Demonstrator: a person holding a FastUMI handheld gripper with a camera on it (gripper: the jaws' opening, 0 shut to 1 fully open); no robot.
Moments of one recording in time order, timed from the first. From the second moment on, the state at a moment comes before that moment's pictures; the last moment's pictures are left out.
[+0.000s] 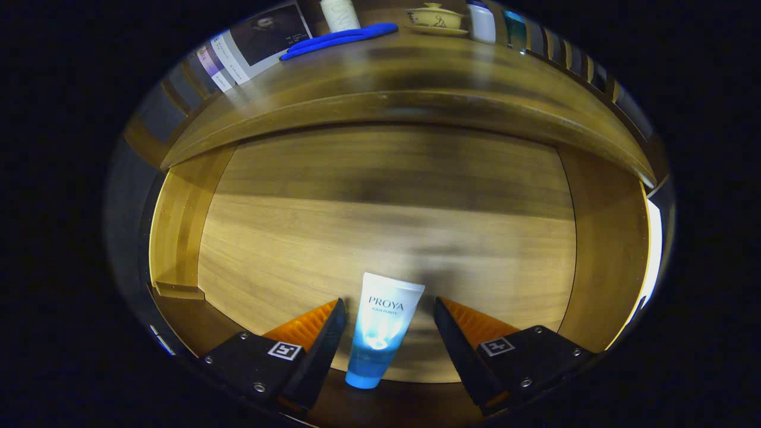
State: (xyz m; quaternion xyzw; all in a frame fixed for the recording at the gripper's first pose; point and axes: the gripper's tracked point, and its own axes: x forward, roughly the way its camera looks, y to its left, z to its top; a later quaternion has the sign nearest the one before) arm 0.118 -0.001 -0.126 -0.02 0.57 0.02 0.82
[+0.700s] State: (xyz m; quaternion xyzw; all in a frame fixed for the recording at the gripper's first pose) arm 0.121 0.002 -0.113 -0.06 0.51 0.06 0.86
